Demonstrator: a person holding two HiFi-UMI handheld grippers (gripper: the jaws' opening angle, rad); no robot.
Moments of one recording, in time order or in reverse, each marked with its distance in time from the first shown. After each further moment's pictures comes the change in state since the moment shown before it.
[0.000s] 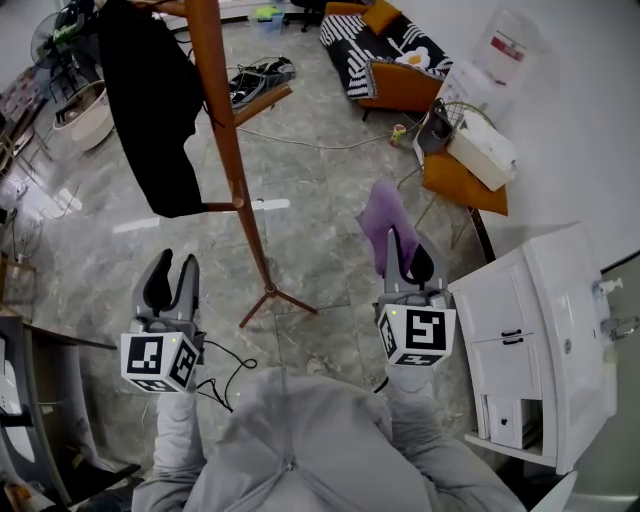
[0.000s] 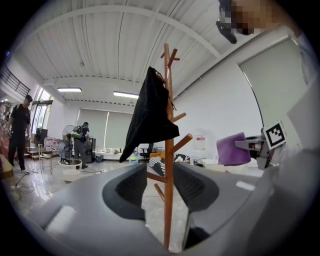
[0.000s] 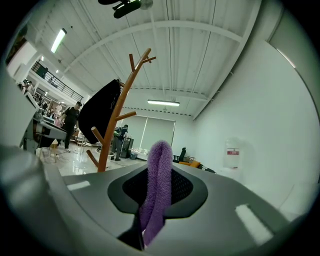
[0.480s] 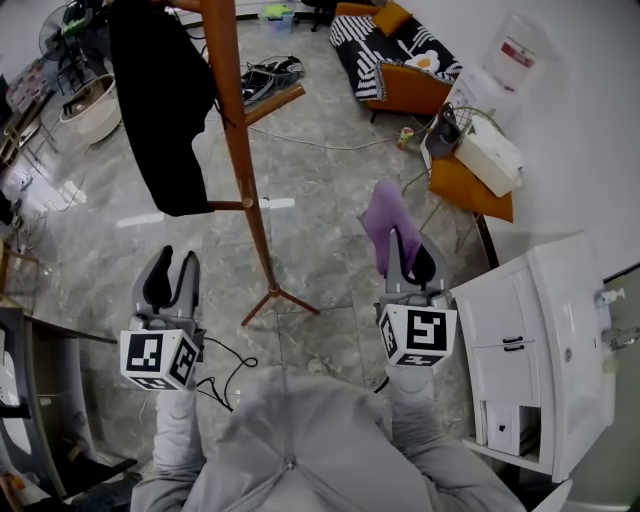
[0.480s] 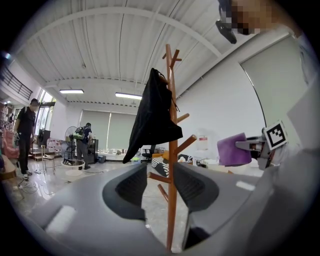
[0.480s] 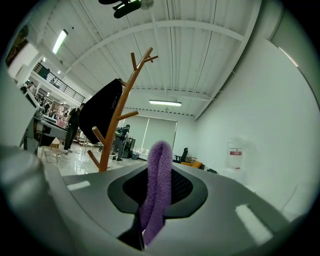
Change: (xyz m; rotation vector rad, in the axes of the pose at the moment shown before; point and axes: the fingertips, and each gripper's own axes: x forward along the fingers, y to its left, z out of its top) left arm -0.002 0.009 0.004 0.005 -0.003 0.029; right arm 0.009 0.007 0.001 -0.001 -0.002 0.023
